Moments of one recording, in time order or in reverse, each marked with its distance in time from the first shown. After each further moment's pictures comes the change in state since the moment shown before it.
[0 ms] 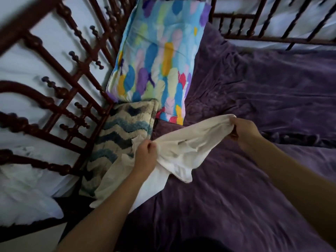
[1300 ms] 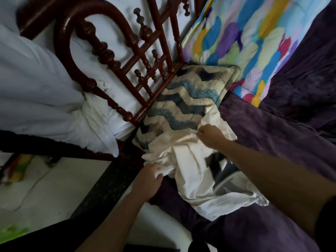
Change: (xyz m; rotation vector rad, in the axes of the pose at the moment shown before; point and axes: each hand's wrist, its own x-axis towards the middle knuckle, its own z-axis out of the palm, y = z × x) left_hand -0.120 -0.201 -0.116 0.406 -0.126 -0.340; right_hand -0.020 0.189 0.268 -1.301 -0.715 -0.666
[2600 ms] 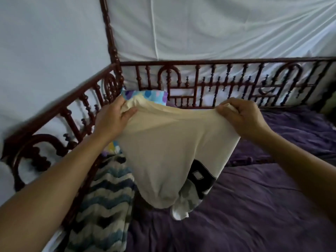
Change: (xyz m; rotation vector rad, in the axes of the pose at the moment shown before) left_hand -0.111 0.301 -0.244 -0.079 0.658 1.184; right_hand -0.458 -0.080 -0.289 0.224 1.208 0.021
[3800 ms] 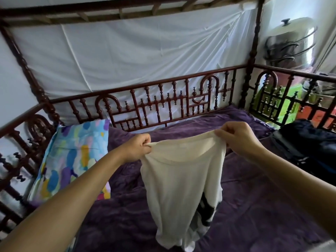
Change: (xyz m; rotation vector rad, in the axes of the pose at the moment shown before) left_hand -0.004 0.309 0.155 -0.340 -0.844 0.086; right_hand -0.099 0.158 -0.255 -0.092 0.268 0.333
